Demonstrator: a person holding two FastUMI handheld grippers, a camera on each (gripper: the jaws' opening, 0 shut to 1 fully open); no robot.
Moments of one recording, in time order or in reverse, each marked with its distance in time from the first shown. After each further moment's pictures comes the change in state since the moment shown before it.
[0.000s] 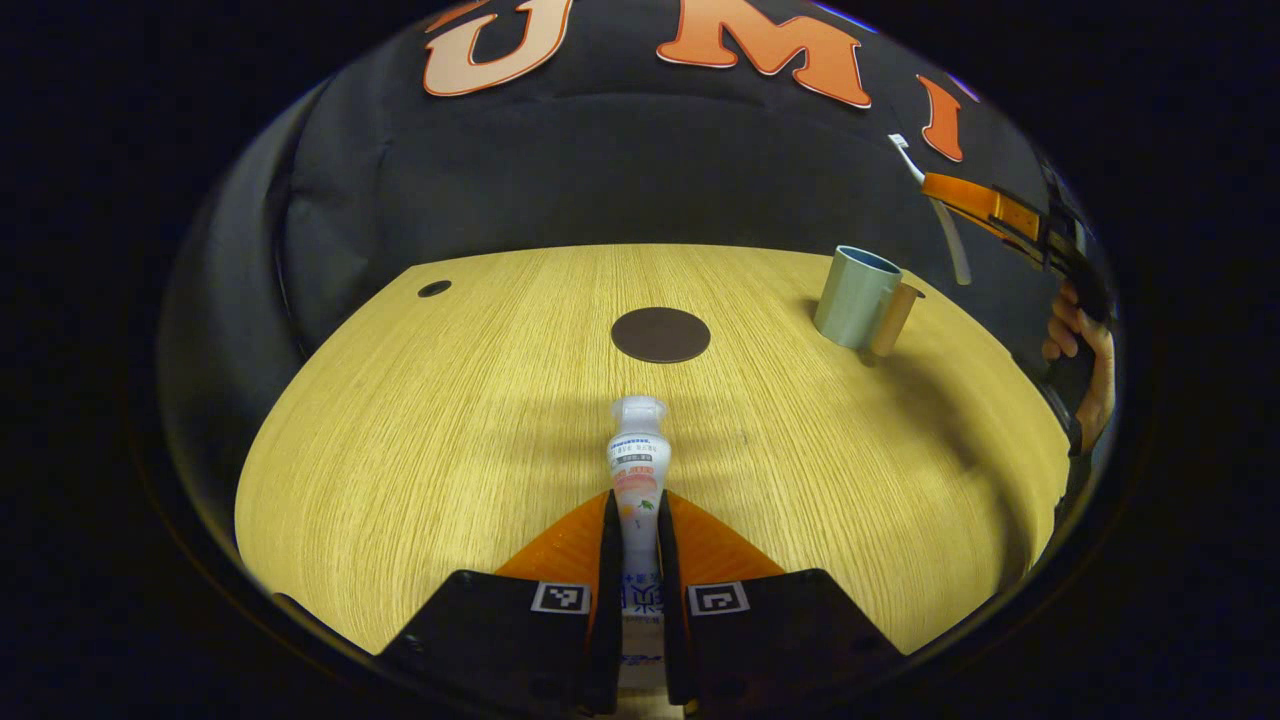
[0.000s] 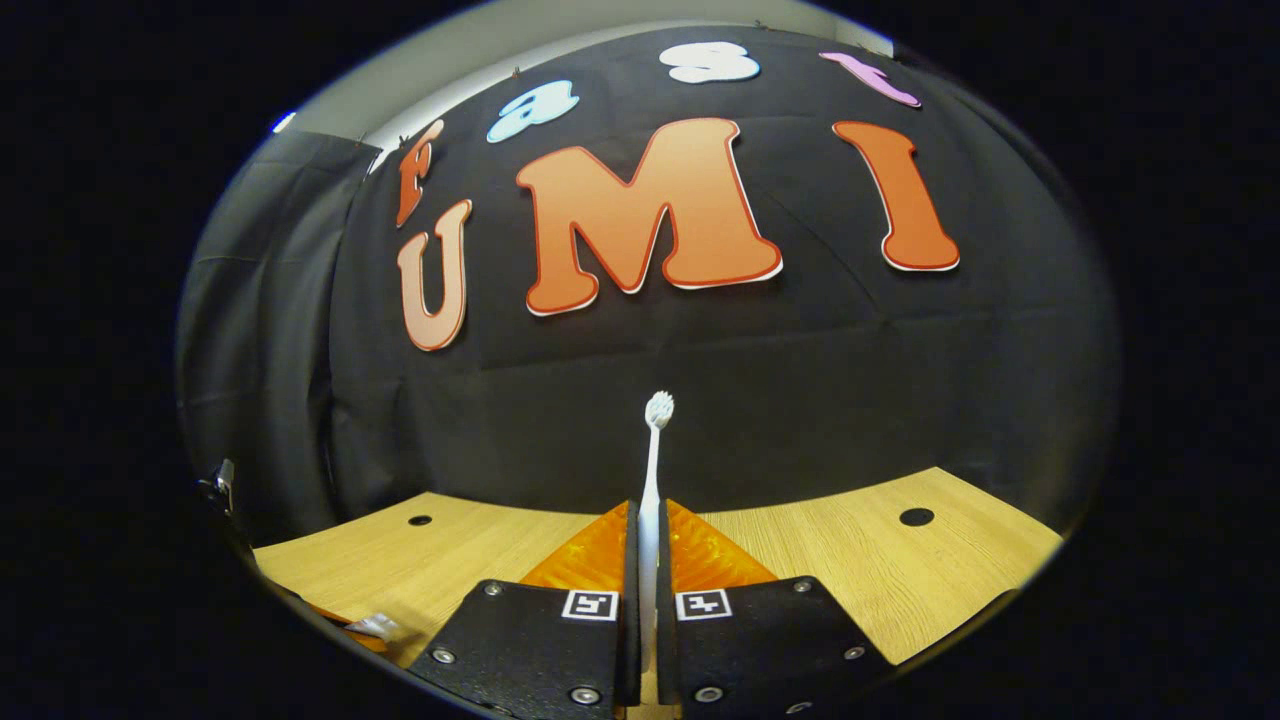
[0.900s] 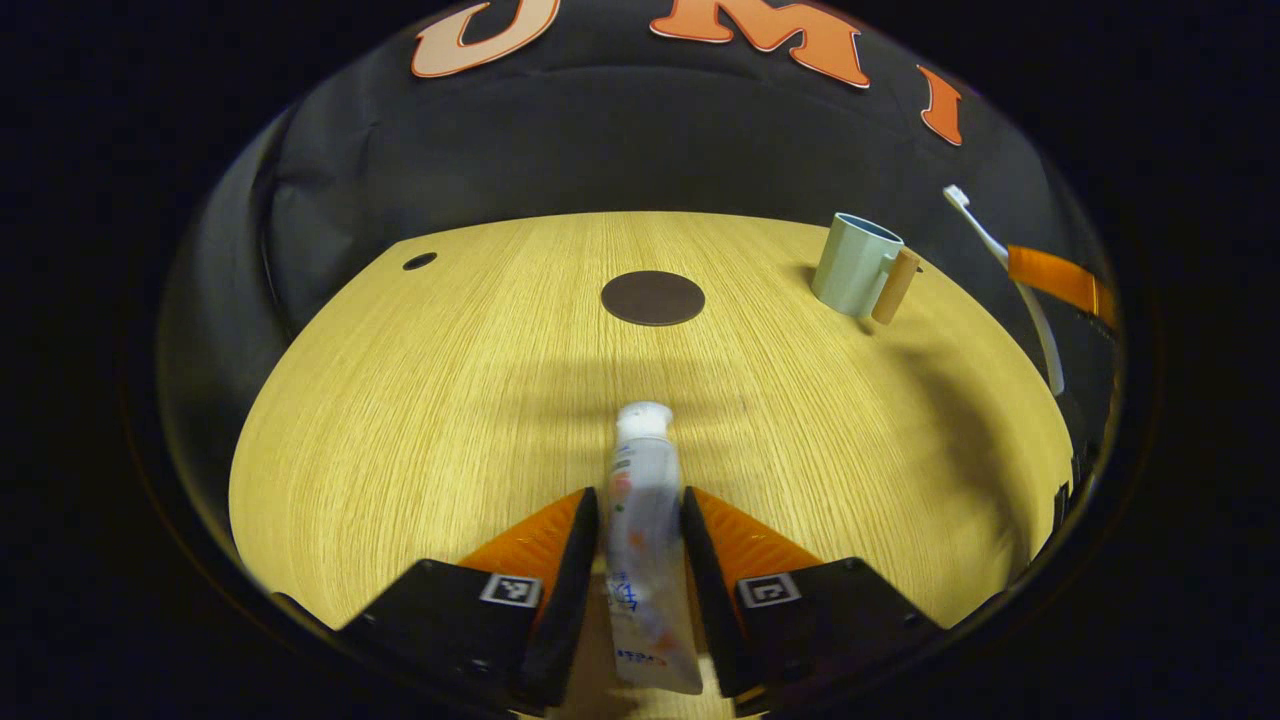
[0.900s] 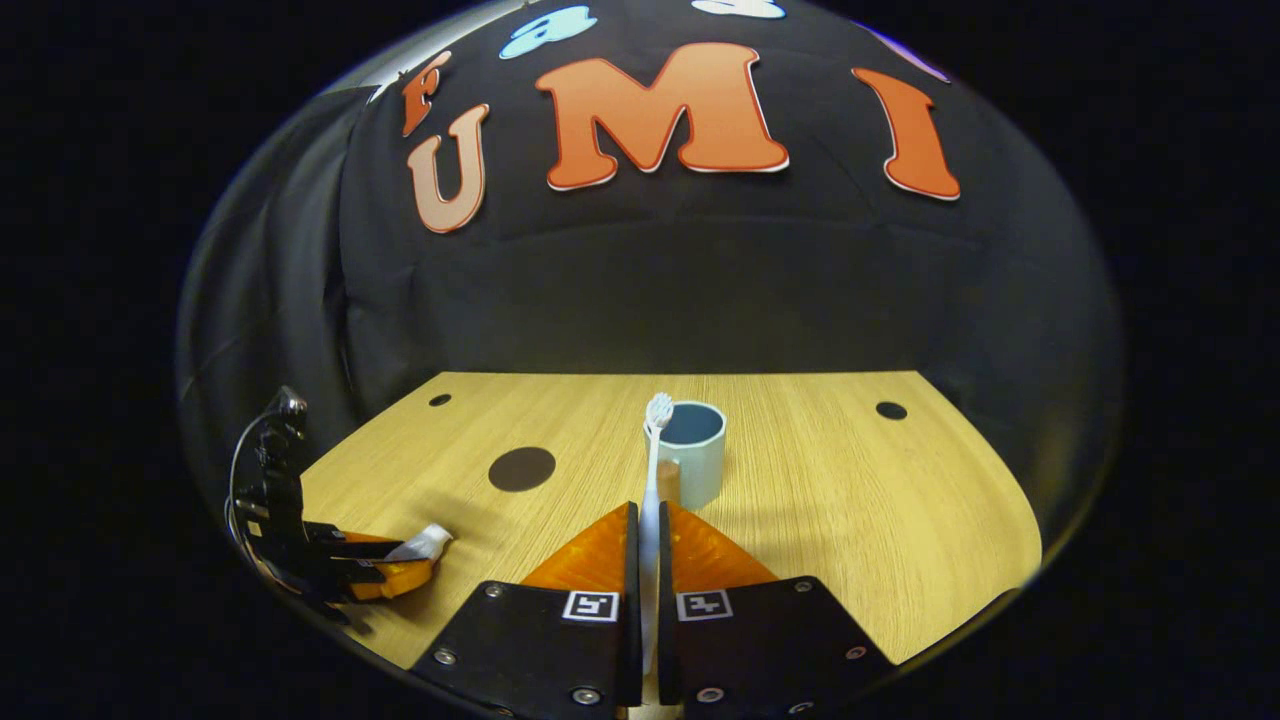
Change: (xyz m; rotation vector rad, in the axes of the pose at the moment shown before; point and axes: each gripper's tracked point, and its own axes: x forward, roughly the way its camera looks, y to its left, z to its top) left arm -0.002 -0.005 -0.035 0.019 0.115 -0.020; right arm -0.108 0.013 -0.046 -0.089 0.413 -0.007
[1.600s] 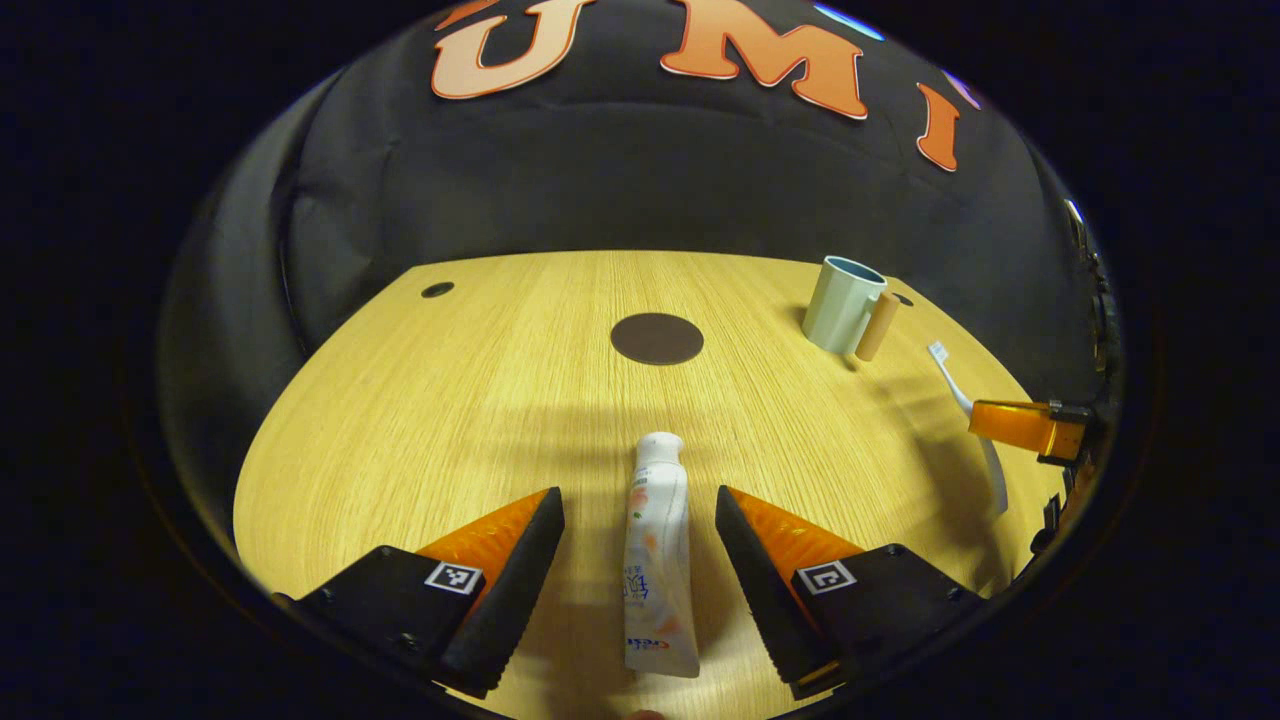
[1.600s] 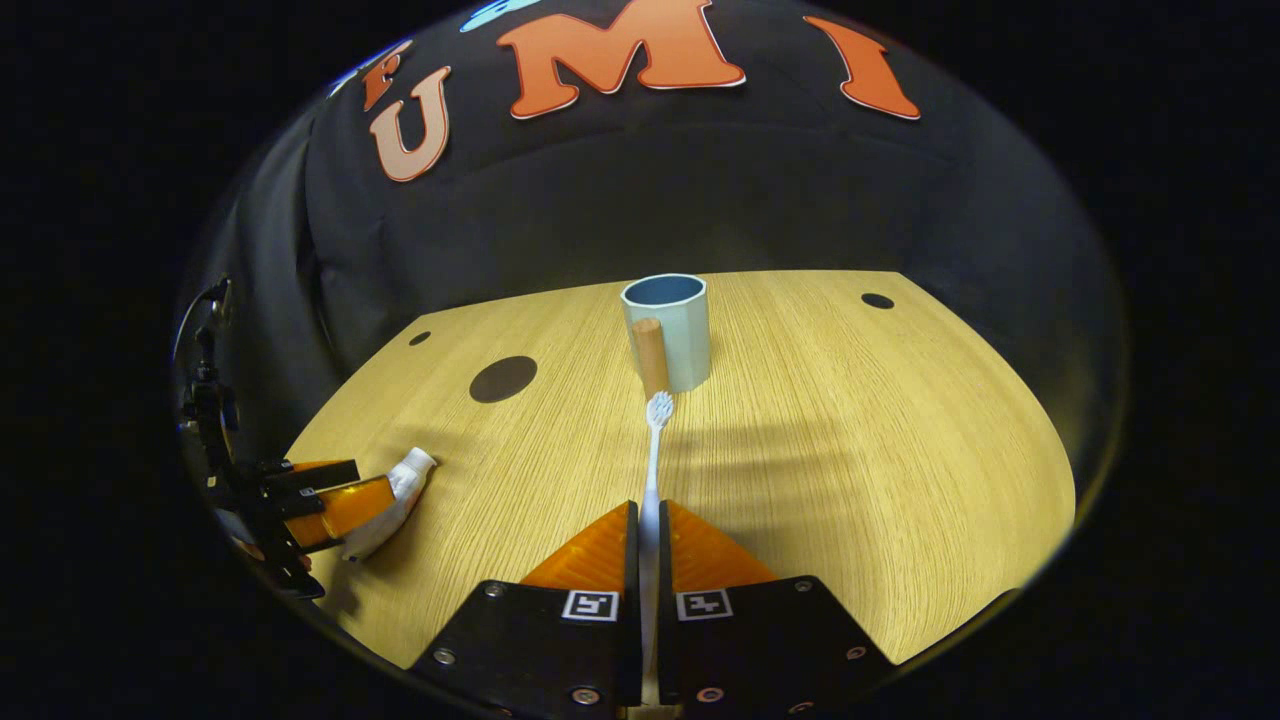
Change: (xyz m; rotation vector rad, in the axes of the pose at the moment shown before) left arm -0.020 0.005 0.007 -0.041 -0.091 -0.015; right arm -0.015 0.000 -0.104 0.099 0.241 -0.040
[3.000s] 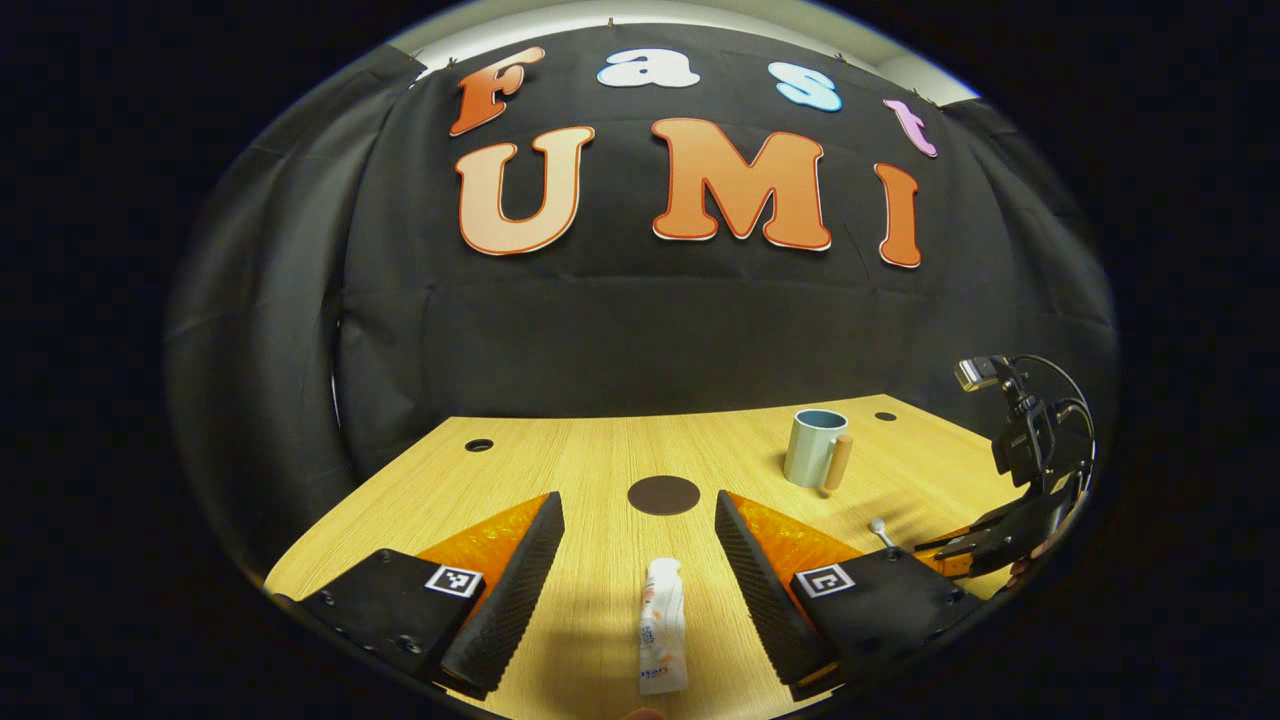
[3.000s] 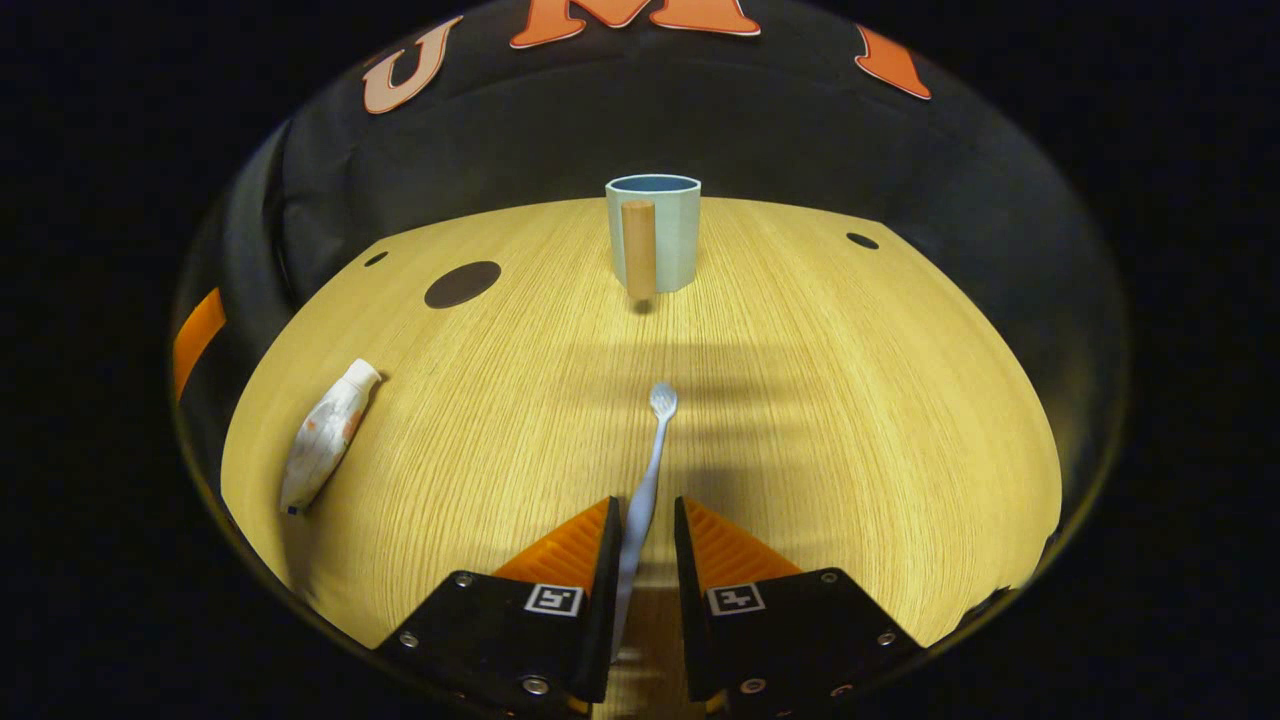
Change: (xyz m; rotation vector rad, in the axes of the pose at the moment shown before) left arm -0.106 0.004 0.093 0.060 -0.501 0.054; right arm 0.010 -0.003 -0.077 -0.051 0.233 -0.152
